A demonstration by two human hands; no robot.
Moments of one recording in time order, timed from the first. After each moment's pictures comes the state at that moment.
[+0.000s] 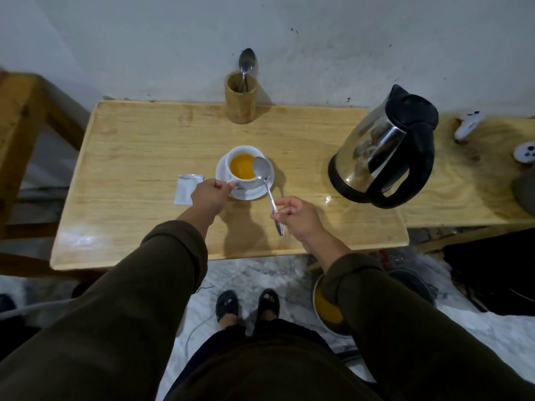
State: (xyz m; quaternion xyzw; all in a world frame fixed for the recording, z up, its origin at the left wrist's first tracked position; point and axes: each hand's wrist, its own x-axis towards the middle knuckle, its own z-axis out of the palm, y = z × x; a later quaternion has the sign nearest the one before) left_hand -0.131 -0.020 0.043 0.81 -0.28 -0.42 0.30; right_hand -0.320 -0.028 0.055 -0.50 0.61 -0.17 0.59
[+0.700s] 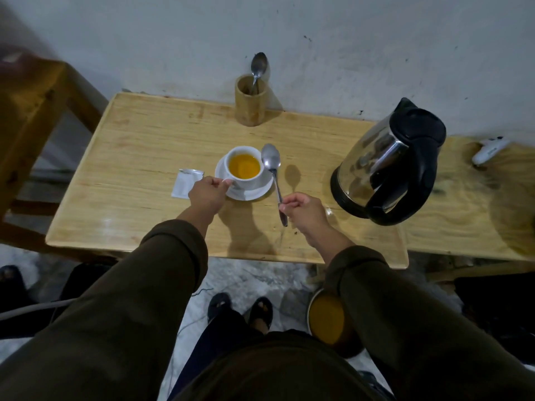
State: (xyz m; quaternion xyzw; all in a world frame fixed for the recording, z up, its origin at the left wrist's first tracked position) left_hand -0.152 -0.020 0.039 0.86 -0.25 -0.33 0.31; right_hand -0.341 -0.064 0.056 -0.52 0.64 -0.16 0.55
